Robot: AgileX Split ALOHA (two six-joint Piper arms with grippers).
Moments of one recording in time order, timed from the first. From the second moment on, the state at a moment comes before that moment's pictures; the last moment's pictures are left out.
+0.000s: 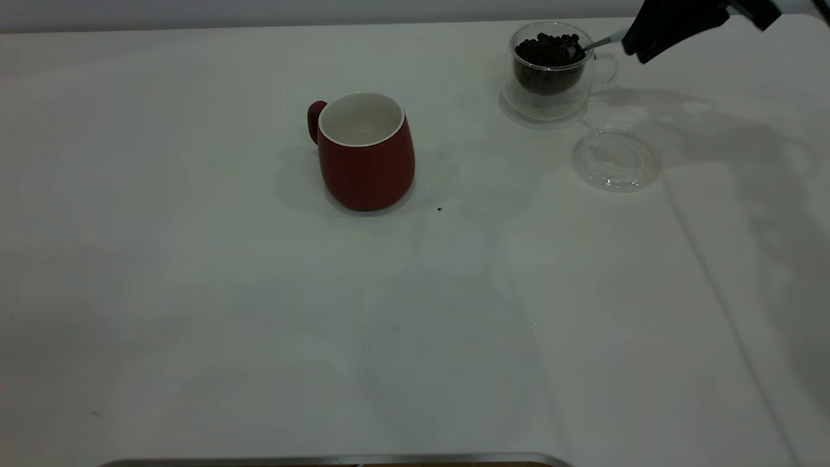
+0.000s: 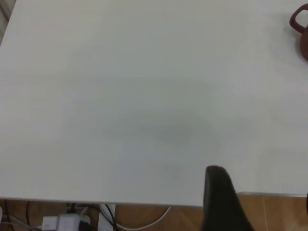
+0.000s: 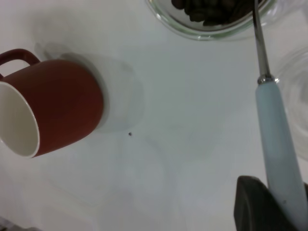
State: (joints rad) left arm 0.01 -0.02 -0.49 0.01 1.15 -0.04; right arm 0.00 2.41 -1.79 0.68 1.05 -0.29
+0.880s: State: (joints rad) left arm 0.01 -0.02 -0.49 0.01 1.15 -0.04; right arm -0.04 2.48 -1.79 0.83 1.08 -0.37
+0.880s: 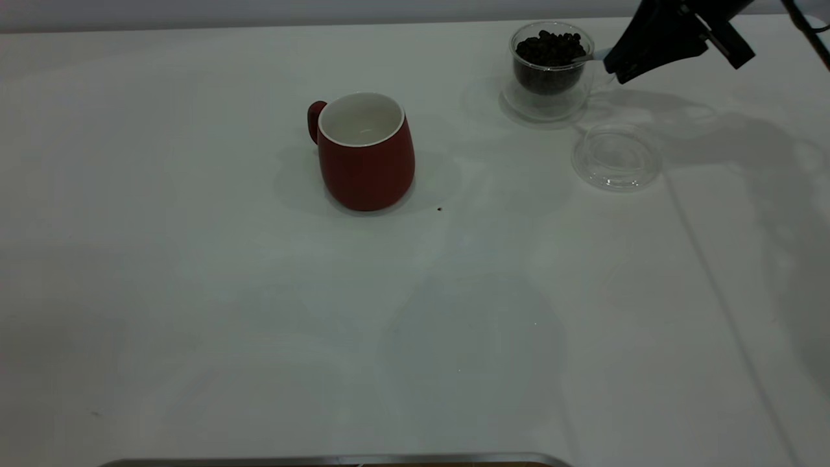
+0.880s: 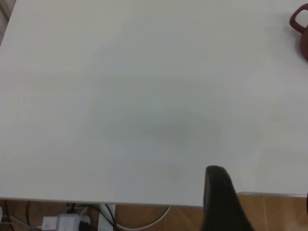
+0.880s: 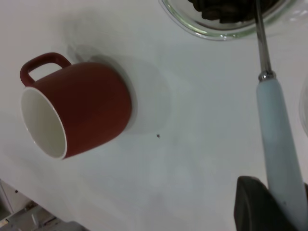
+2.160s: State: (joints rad) left arm 0.01 -0.02 -0.49 0.01 1.15 -0.04; right arm -0.10 2.56 -1.79 1.02 1.17 -0.53
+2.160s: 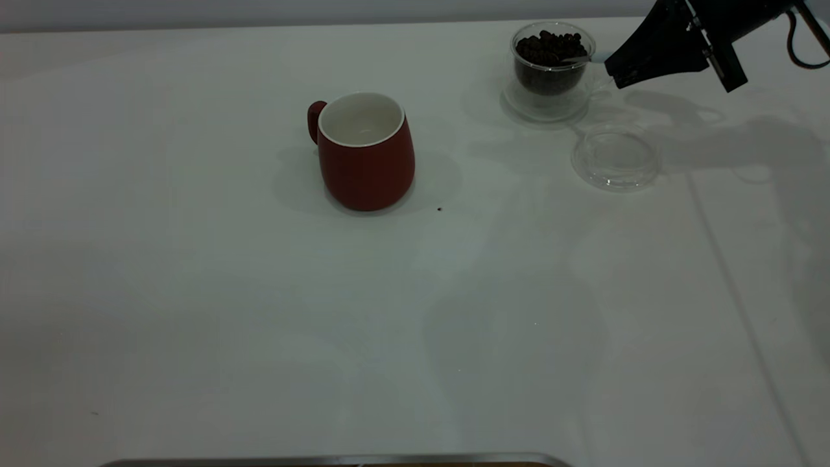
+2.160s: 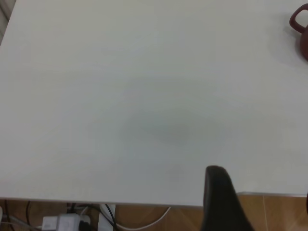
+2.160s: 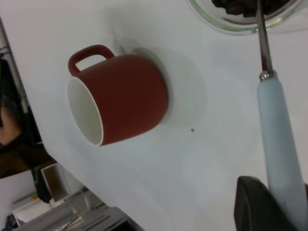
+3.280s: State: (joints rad) left arm 0.01 -0.02 -0.49 0.01 1.15 -0.04; right arm -0.13 2.59 -1.79 1.11 1.17 -0.60
